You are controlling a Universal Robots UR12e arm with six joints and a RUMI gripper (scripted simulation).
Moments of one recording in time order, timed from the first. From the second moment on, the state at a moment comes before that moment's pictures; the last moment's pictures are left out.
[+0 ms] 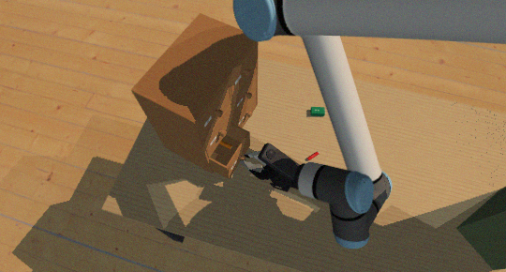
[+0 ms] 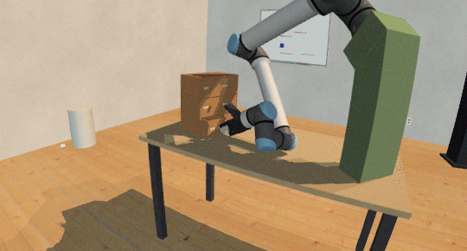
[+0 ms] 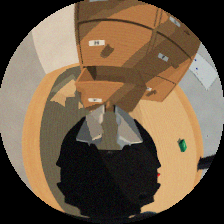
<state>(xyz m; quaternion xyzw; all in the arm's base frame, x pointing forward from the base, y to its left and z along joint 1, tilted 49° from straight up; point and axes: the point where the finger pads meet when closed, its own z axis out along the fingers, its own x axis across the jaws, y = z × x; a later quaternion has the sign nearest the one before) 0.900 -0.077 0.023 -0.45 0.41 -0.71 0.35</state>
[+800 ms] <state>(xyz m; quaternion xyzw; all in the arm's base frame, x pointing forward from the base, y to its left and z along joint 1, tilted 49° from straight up) 0.910 -0.077 0.032 -0.45 0.41 -0.71 0.35</state>
